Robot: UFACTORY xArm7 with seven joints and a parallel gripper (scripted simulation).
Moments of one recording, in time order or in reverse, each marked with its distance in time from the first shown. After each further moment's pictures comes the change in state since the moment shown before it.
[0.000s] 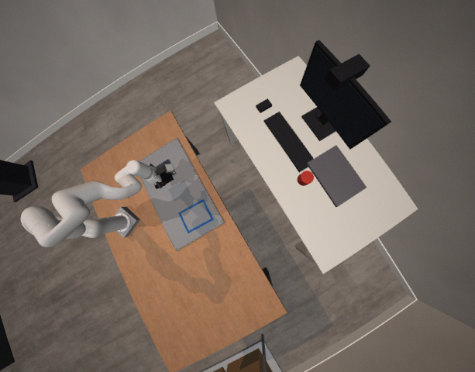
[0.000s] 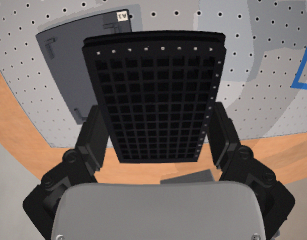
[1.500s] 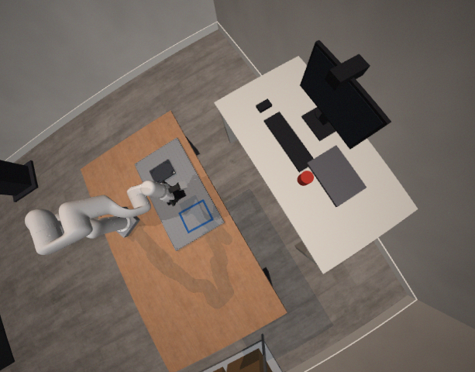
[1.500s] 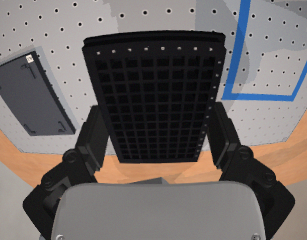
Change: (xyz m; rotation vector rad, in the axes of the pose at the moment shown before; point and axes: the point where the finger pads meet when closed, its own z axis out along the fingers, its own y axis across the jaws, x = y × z) arm 0.027 0.132 0.004 -0.001 0.001 0.003
